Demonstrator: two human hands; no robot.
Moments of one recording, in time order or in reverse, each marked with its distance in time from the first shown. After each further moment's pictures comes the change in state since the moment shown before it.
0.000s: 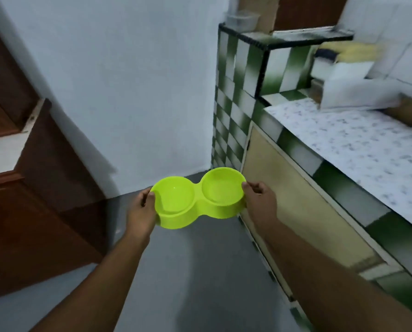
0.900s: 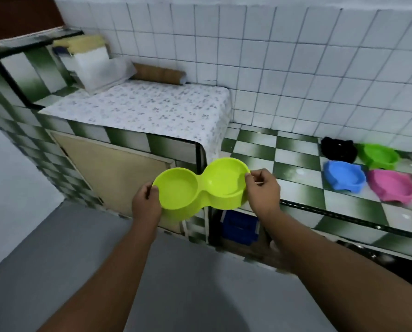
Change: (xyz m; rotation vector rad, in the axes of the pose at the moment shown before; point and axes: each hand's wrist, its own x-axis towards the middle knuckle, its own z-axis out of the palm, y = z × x) left_hand -0.415 0.065 0.179 0.079 -0.792 0.201; right_hand -0.307 0.066 -0.458 -0.097 0.857 0.056
